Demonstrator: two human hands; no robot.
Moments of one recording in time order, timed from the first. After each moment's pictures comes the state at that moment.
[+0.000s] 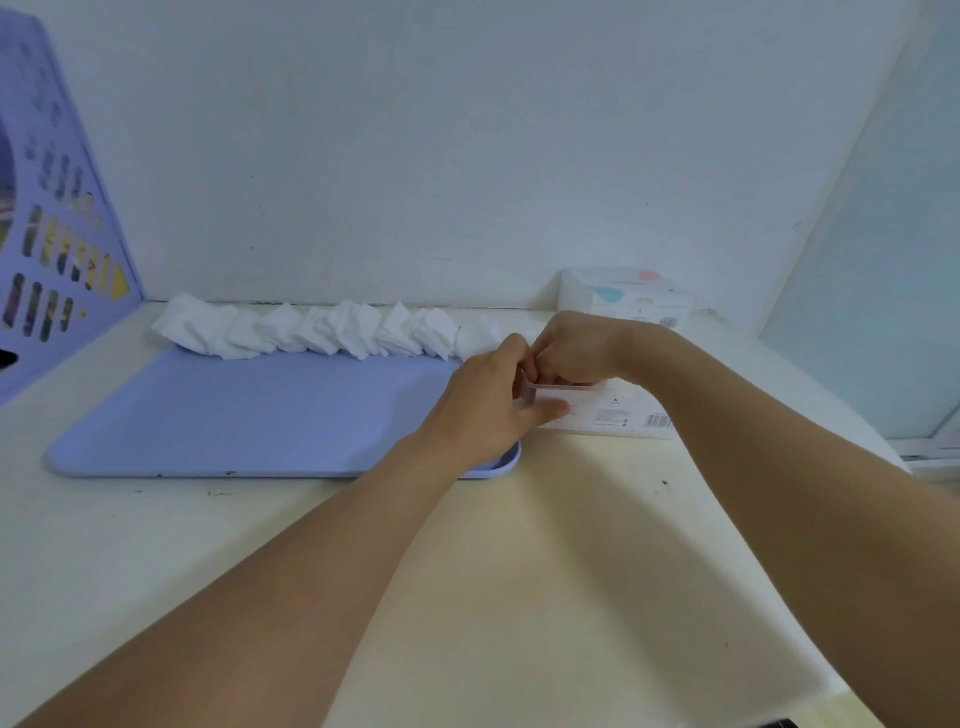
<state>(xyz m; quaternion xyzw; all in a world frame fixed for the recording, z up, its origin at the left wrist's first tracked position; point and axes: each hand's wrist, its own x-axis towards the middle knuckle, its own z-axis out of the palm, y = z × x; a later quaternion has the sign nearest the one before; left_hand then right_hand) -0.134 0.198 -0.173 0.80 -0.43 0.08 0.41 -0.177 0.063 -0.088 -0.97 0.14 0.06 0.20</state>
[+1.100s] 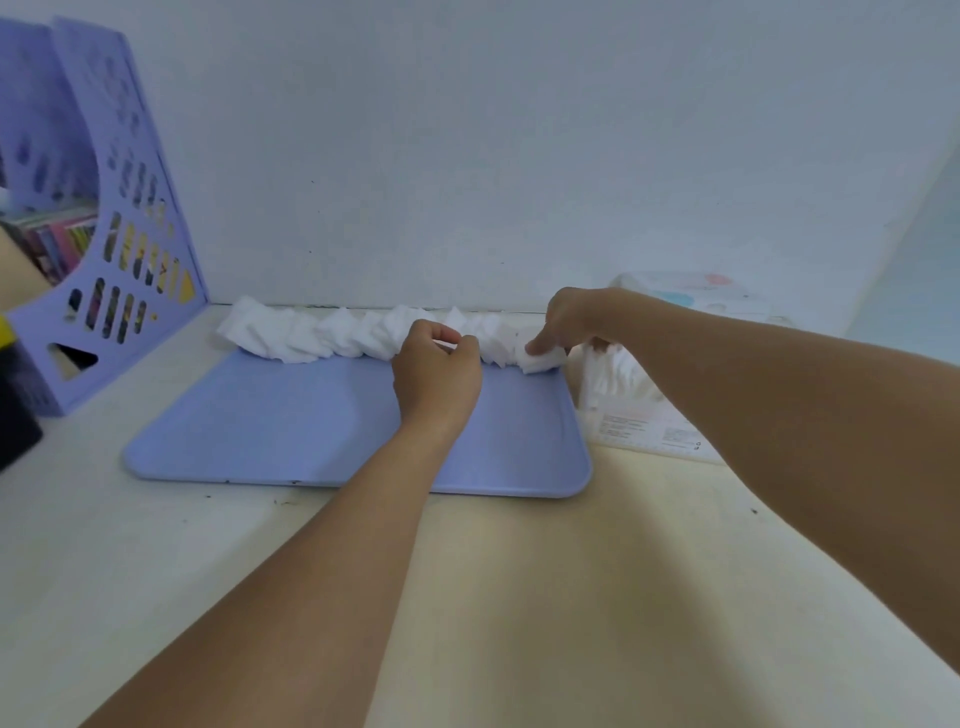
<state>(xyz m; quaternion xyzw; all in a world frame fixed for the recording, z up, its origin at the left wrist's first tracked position) -0.082 0.246 -0.166 0.77 -0.04 0.10 0.63 -0.072 0.074 -0.093 -0.98 0.17 0.08 0.11</state>
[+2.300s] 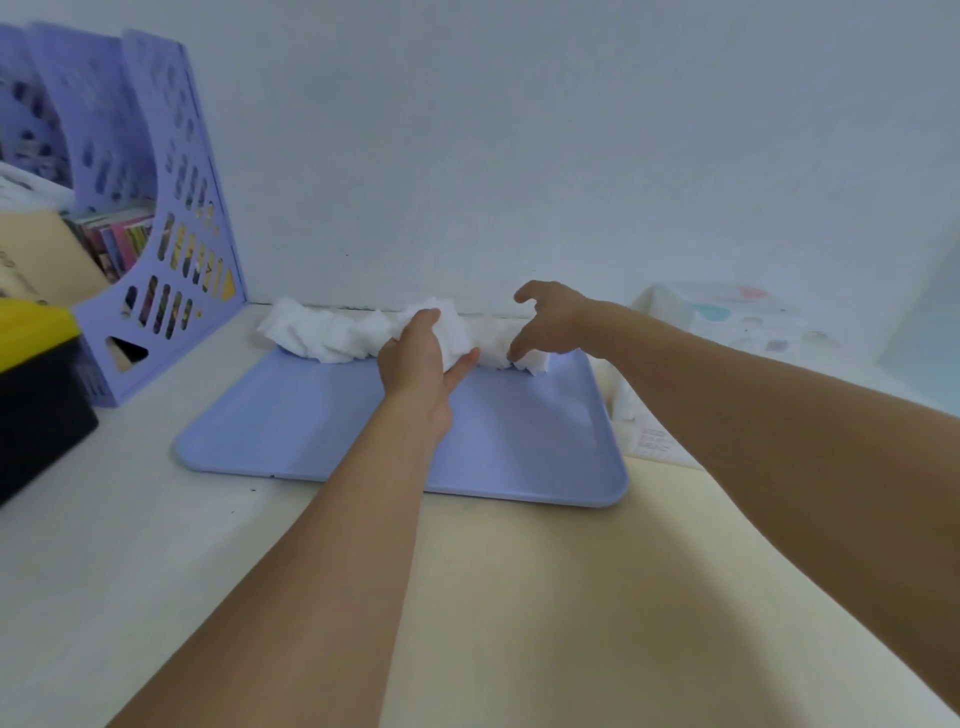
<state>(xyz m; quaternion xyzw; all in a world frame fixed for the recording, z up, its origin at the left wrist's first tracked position) -0.067 0.281 -0.143 0.40 0.11 -0.05 0.91 -0.058 0.120 -0.098 -0.96 0.11 -0.01 0.27</state>
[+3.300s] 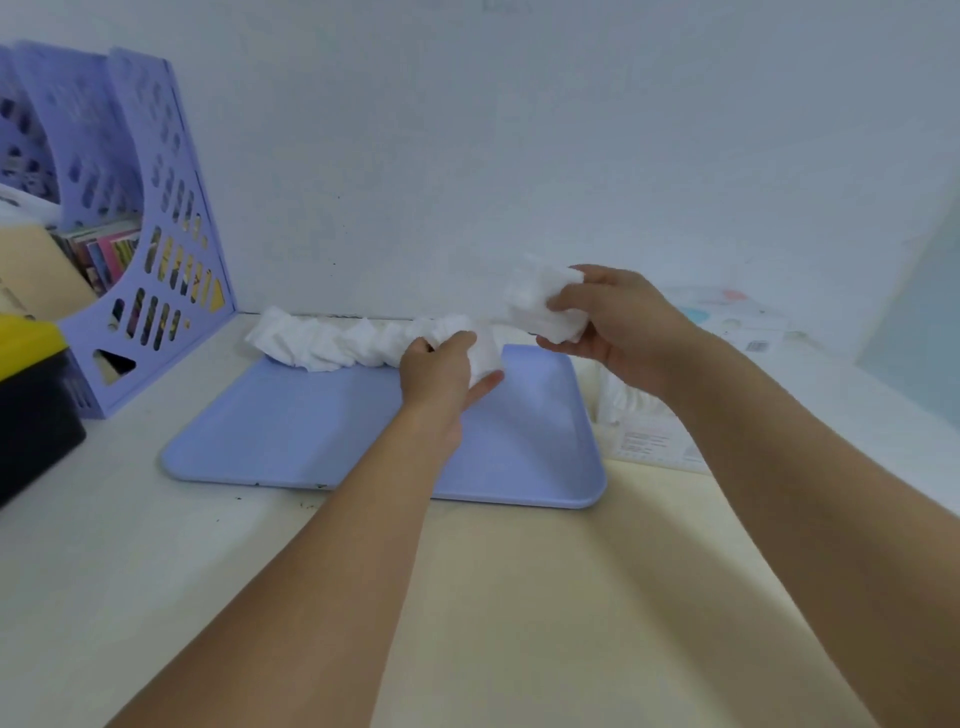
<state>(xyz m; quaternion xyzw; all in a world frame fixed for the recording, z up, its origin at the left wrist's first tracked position) -0.085 0.257 -0.144 0.50 0.03 -0.08 0.86 -0.144 0.108 -0.078 -0.70 0.05 -0.13 0.70</state>
